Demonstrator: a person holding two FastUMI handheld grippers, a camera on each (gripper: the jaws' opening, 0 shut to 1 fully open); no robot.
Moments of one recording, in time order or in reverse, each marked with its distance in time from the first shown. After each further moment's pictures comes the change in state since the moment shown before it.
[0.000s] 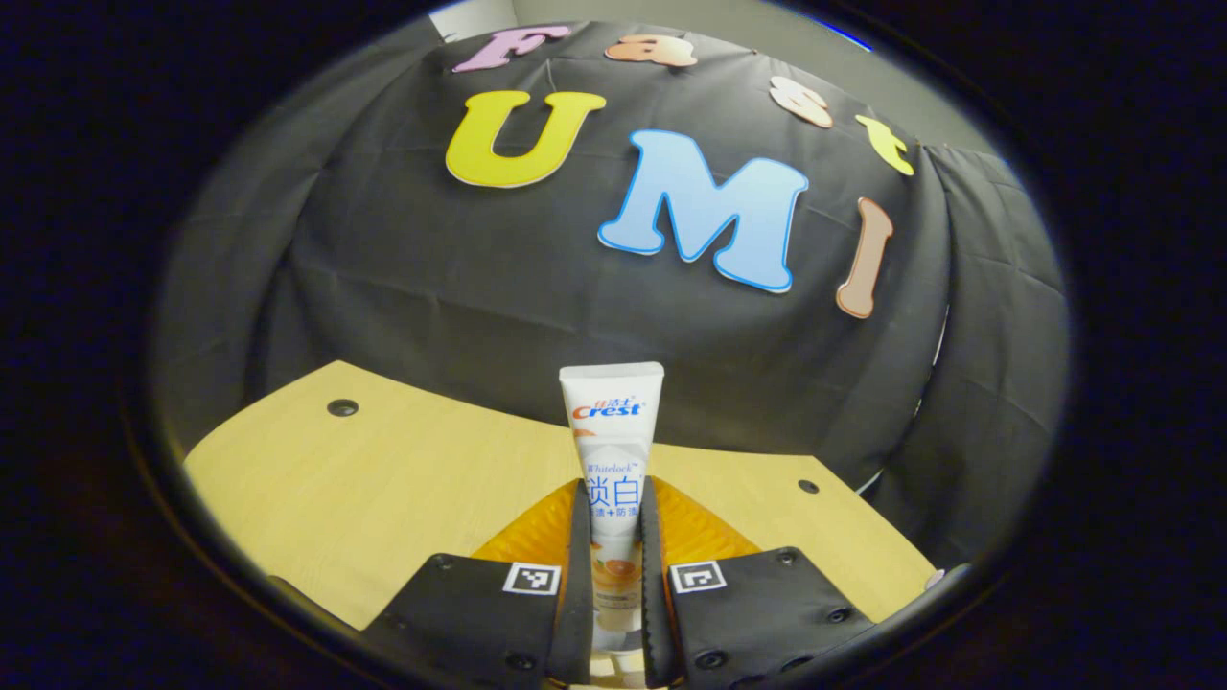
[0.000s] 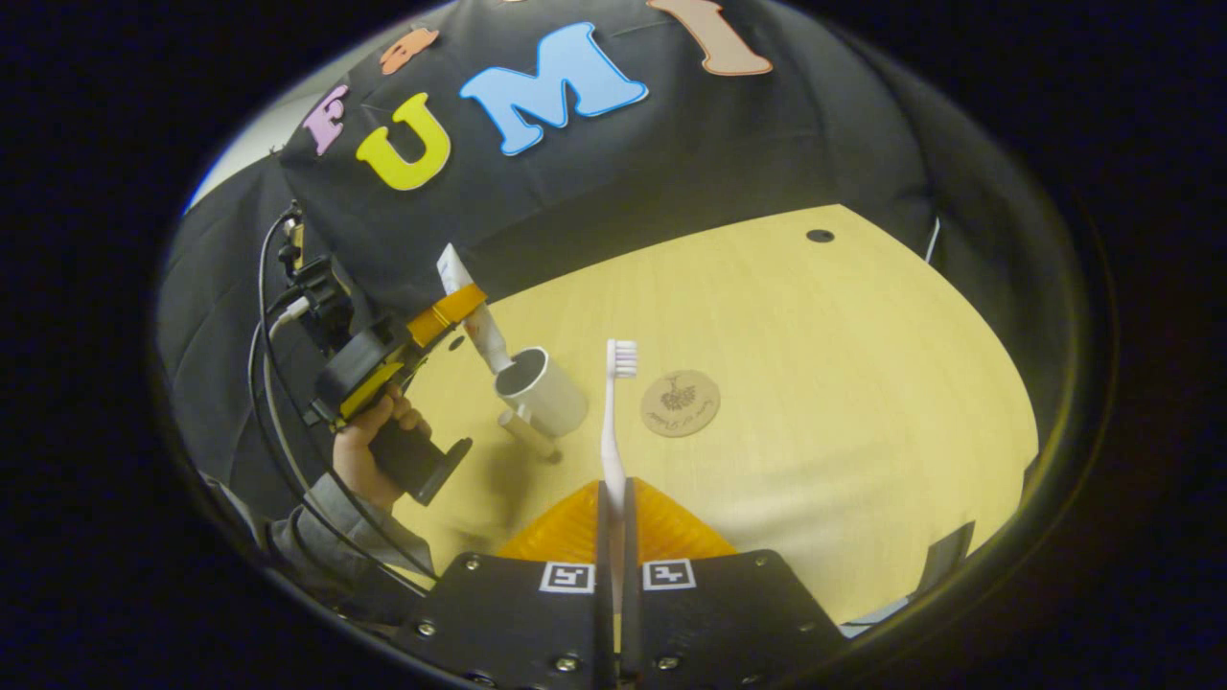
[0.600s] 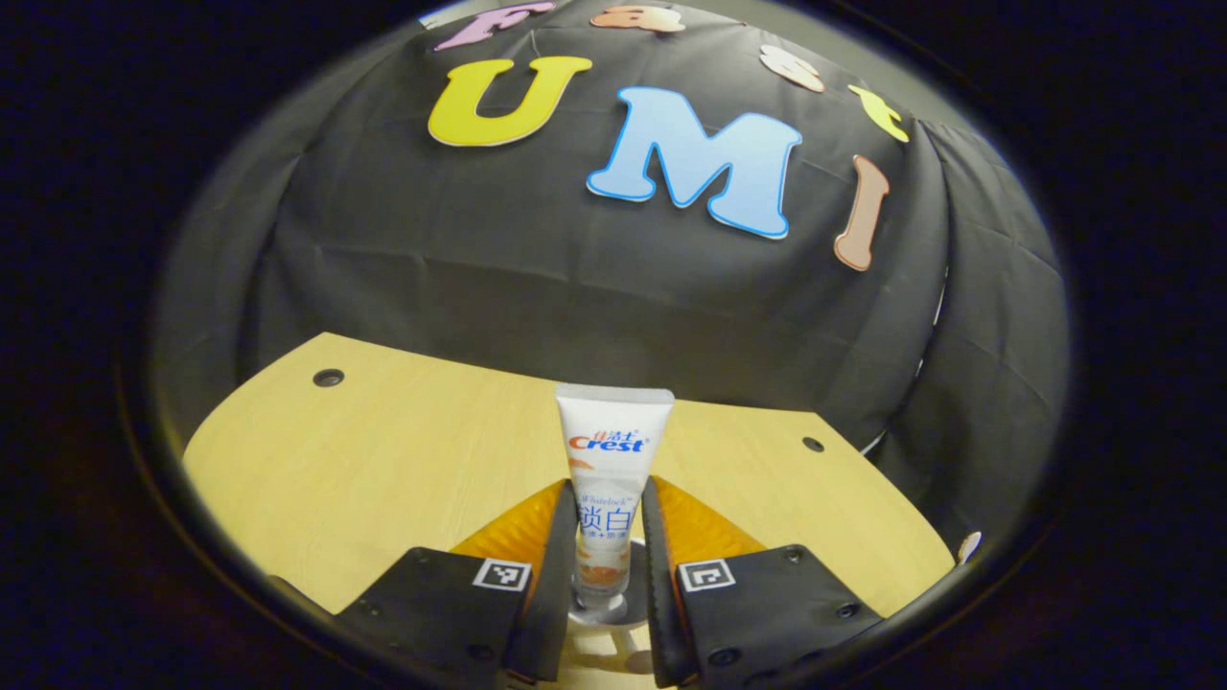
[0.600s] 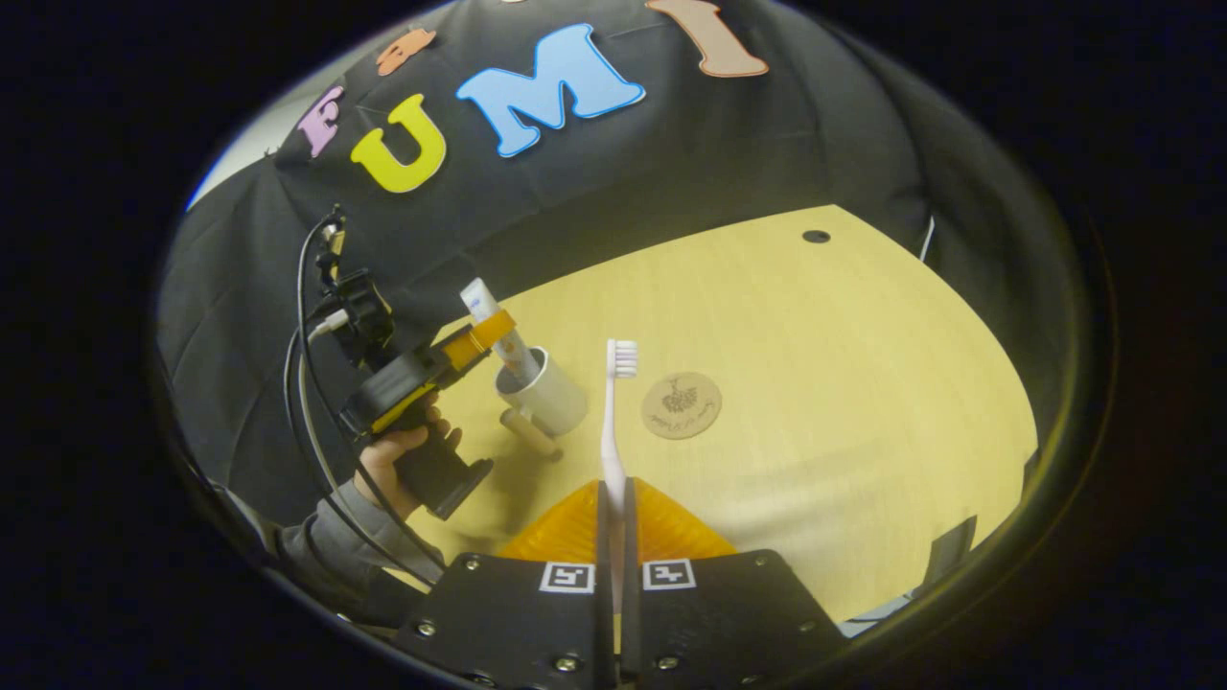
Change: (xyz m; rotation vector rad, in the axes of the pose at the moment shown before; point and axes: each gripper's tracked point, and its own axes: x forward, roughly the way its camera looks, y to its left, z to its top) left arm 0.003 0.001 -0.043 0.029 0.139 -0.011; right arm 0.005 0.014 0.008 -0.017 -0.010 0.004
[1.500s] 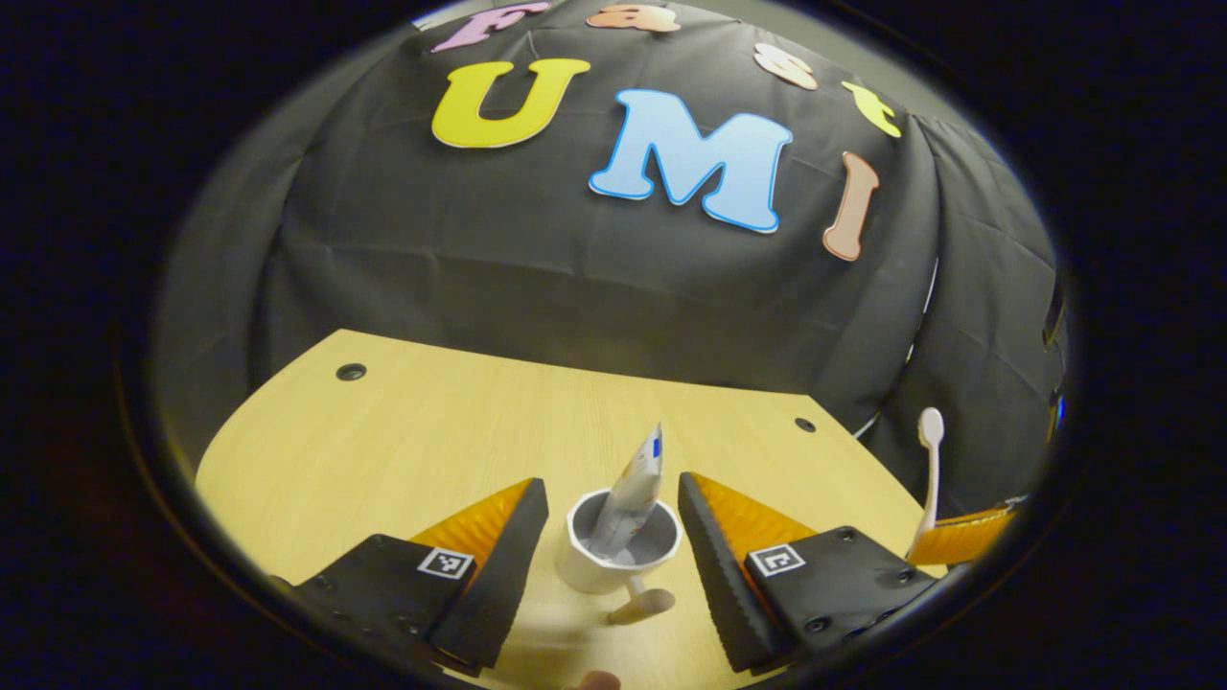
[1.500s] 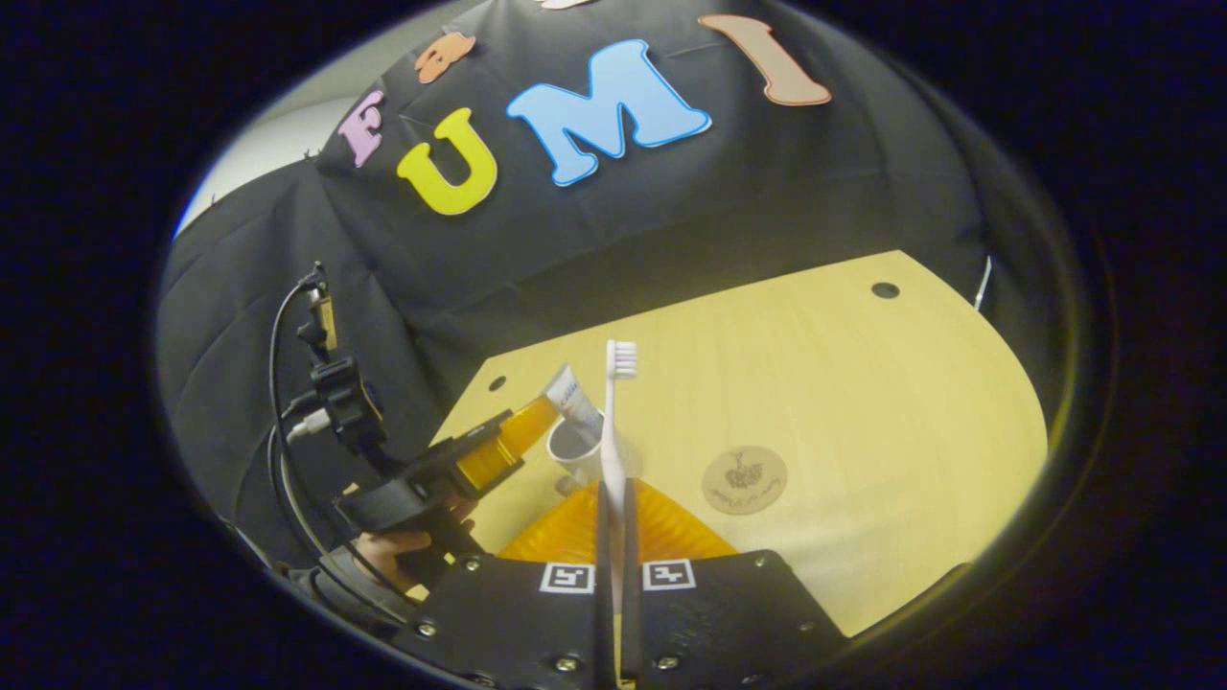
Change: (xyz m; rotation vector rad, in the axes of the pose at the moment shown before) left arm -0.062 0.007 0.001 0.022 0.033 0.002; right arm 0.040 0.049 0.072 -0.074 -0.129 0.147
